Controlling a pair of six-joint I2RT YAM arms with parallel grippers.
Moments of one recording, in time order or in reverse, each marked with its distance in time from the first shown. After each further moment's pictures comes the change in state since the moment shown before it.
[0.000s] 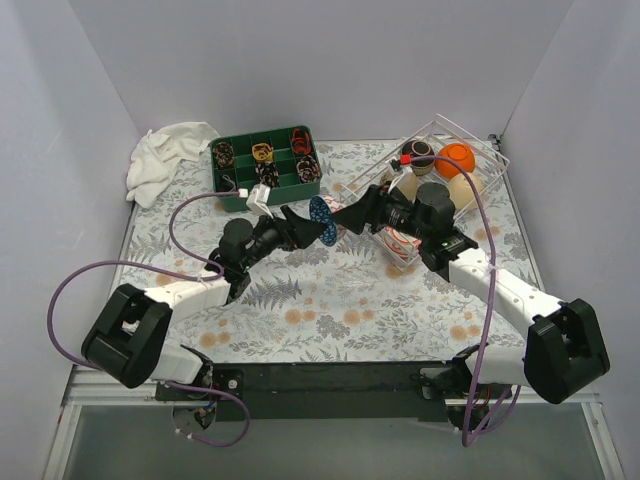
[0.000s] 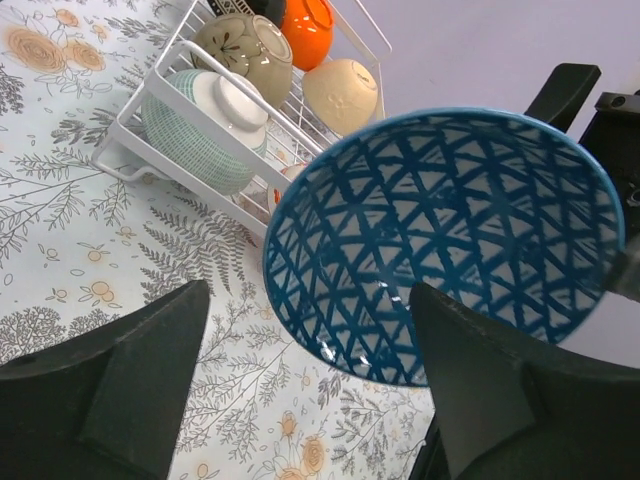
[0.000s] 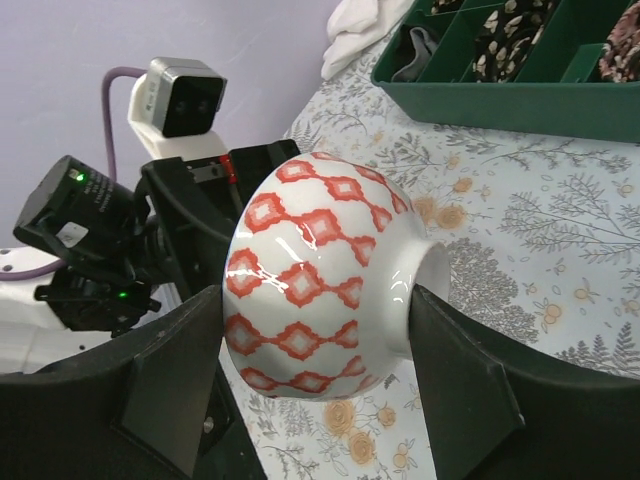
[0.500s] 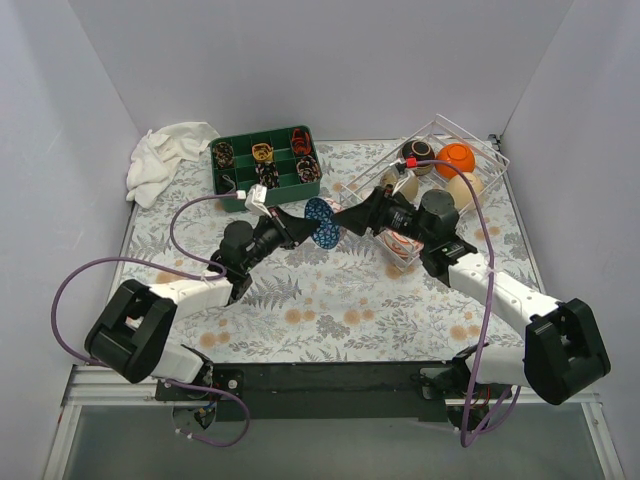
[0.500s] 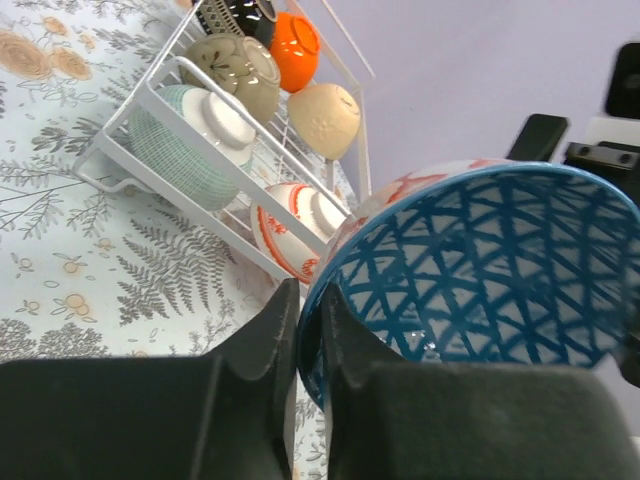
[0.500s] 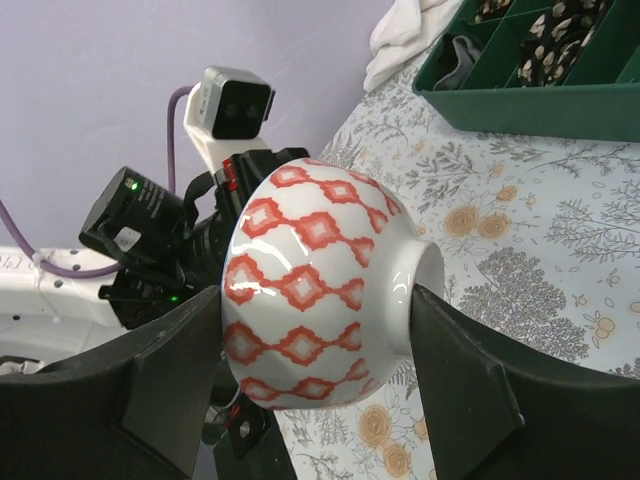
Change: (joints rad) left arm -0.014 0.043 -0.007 0.081 -0.040 -0.077; right arm 0.002 -0.004 -0.075 0.171 -0.062 0.129
